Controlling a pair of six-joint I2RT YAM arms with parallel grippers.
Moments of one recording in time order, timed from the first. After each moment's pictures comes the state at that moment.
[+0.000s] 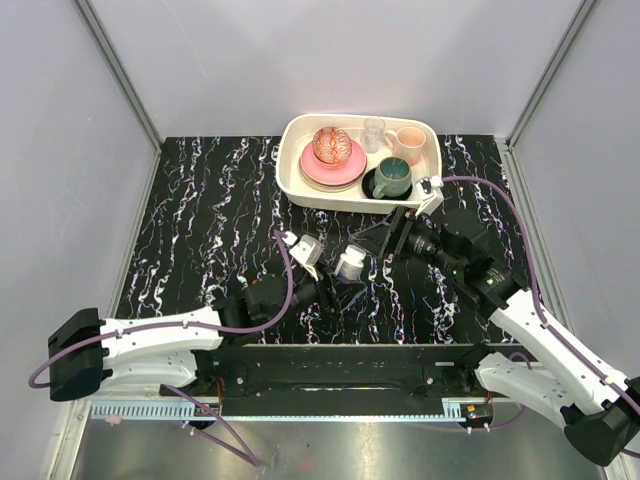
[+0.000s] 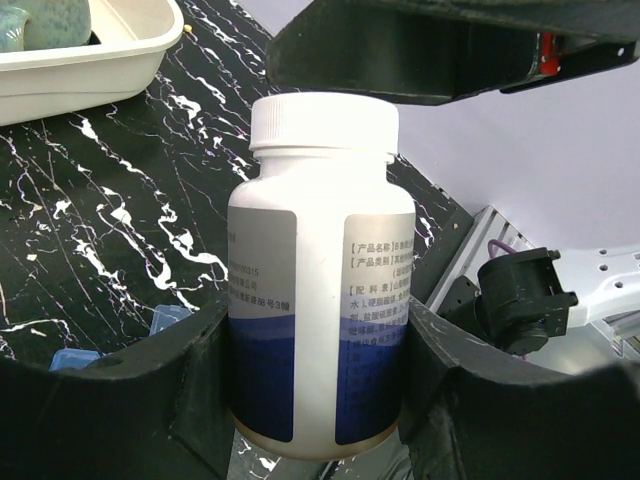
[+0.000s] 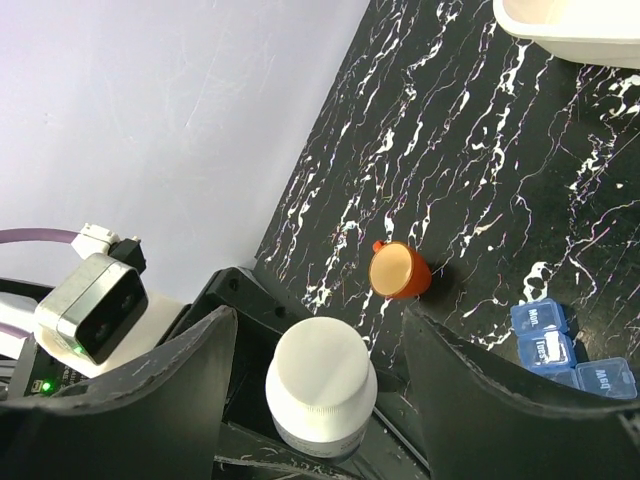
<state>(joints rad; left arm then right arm) -1.19 1.05 0.56 0.45 -0.22 -0.49 0.62 0.88 0.86 -0.15 -0.30 0.82</state>
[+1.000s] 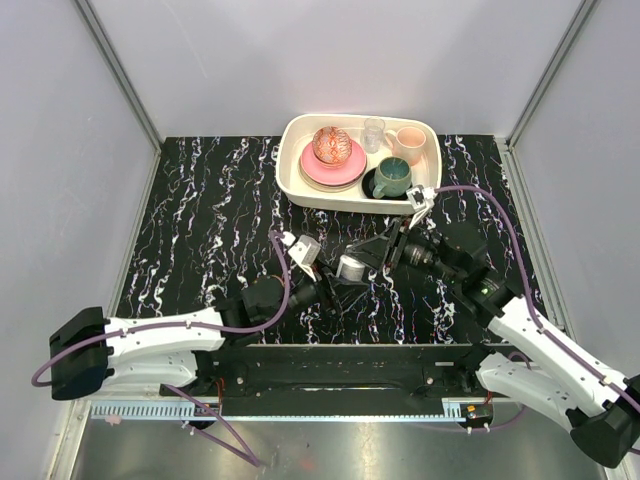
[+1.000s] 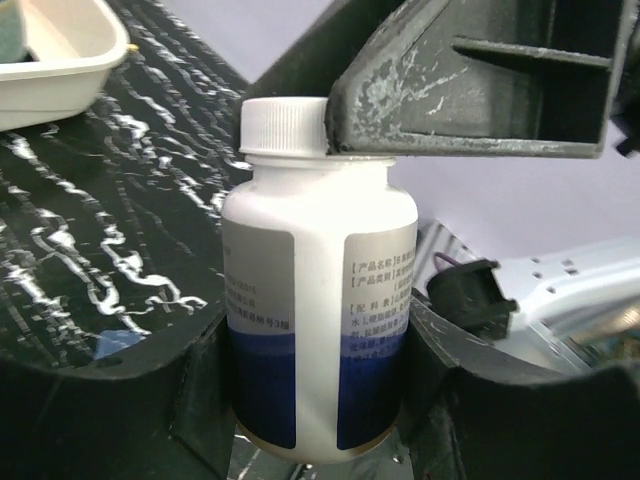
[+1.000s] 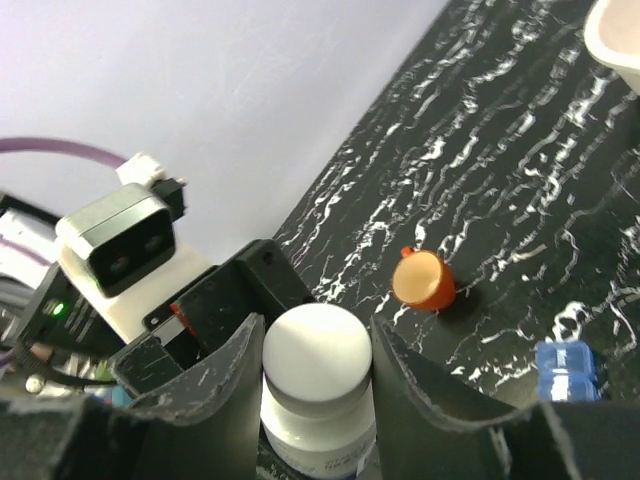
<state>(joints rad) -1.20 1.07 0.54 0.55 -0.19 -0.53 0.68 0.86 0.76 0.02 -0.34 0.76</state>
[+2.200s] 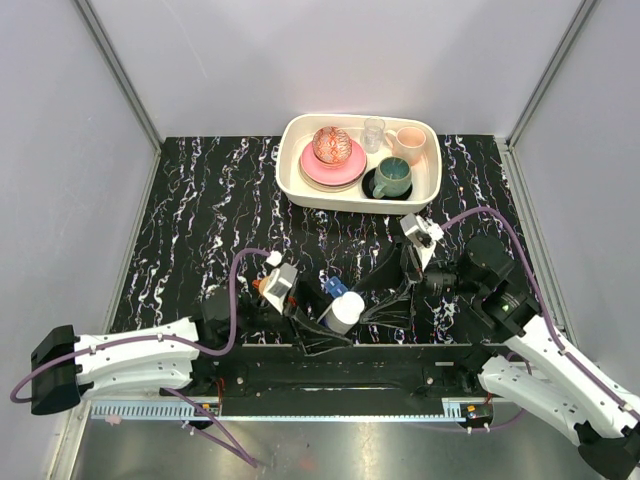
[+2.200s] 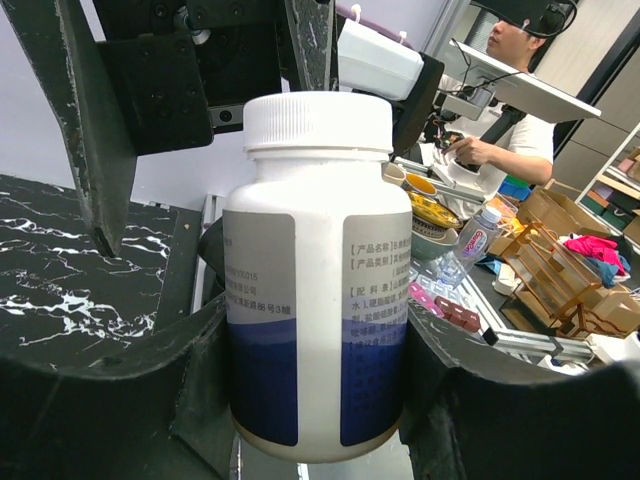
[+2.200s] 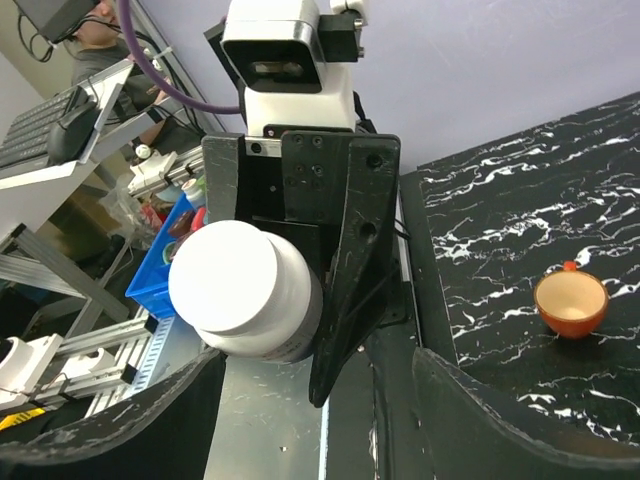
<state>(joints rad) -1.20 0.85 0.44 0.75 0.45 -0.53 0.70 0.71 0.76 0.02 -0.94 0.45</state>
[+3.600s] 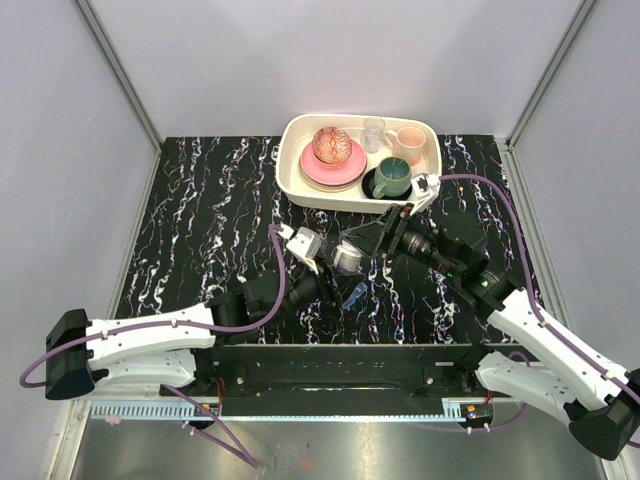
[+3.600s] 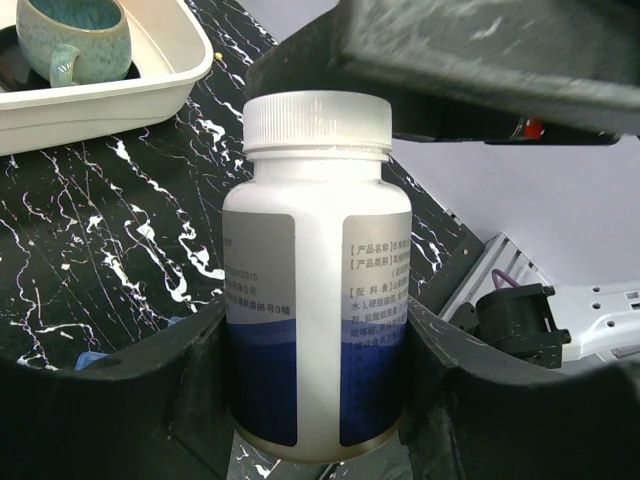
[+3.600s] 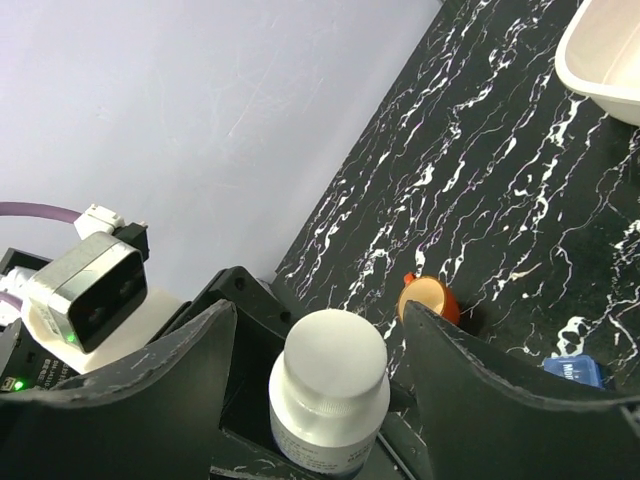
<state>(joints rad) -1.24 1.02 0.68 0.28 -0.35 -0.49 0.70 0.89 0.86 0.00 -0.24 0.79</state>
